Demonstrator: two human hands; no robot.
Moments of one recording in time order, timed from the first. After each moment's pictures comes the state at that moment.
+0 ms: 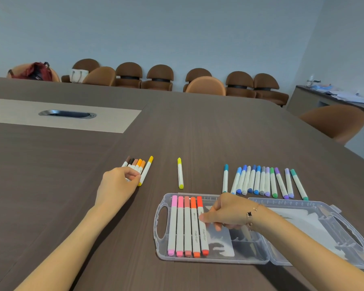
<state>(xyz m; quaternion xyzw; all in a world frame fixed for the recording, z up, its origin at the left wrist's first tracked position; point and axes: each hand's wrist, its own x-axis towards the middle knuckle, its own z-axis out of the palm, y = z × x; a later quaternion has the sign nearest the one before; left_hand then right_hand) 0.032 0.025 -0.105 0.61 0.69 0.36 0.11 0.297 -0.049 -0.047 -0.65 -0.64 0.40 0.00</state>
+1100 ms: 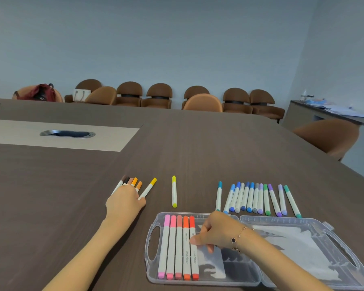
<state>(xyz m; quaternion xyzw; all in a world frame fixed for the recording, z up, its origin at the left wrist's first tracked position) 0.067 0.030 -0.090 0.63 0.76 0.16 0.03 0.298 -0.048 -0.057 -0.64 -0.69 0.34 0.03</state>
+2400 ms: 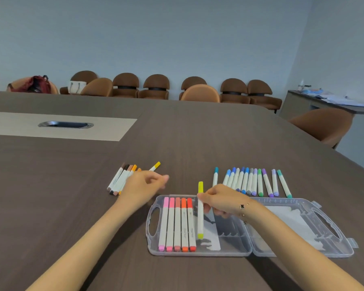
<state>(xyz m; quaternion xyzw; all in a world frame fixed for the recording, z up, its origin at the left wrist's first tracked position) 0.099 -0.025 -0.056 0.65 0.60 0.36 0.30 0.310 -0.057 -0.033 -0.64 -0.62 0.44 0.15</state>
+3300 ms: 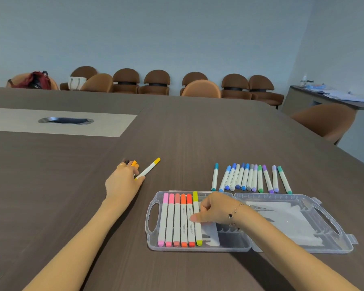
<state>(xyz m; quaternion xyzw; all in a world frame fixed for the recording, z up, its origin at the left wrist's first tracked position) 0.064 0.025 -0.095 0.65 0.73 0.21 -0.02 0.305 -0.059 -0.057 -0.62 -0.70 0.35 0.02</state>
